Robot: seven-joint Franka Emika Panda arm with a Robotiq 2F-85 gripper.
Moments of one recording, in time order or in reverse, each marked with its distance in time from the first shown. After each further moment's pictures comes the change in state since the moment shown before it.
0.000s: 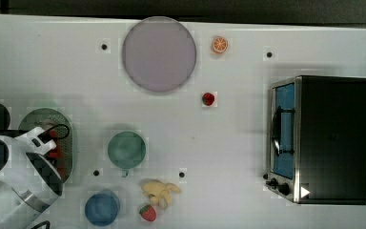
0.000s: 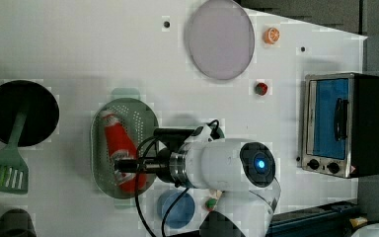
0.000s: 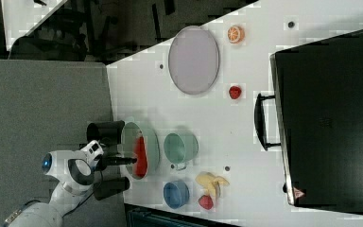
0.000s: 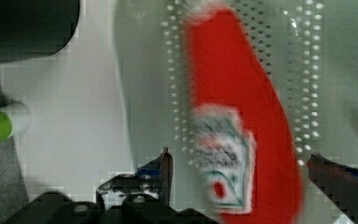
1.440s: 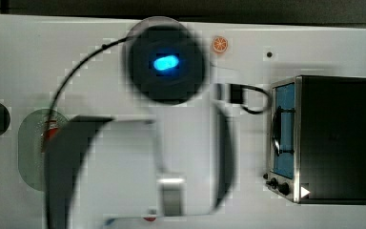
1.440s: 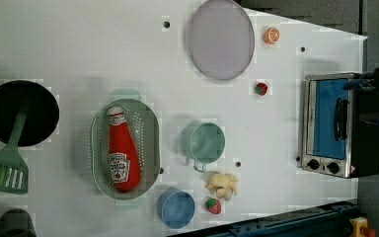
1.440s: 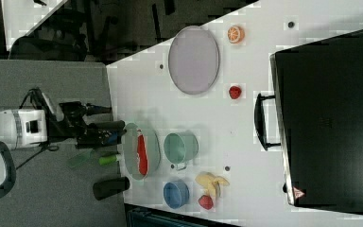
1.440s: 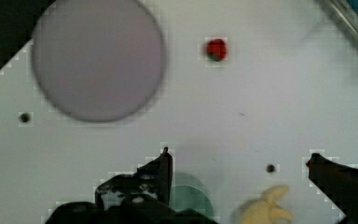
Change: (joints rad) arm -0.282 -0.503 -0.458 0.333 0.061 -0.792 0.017
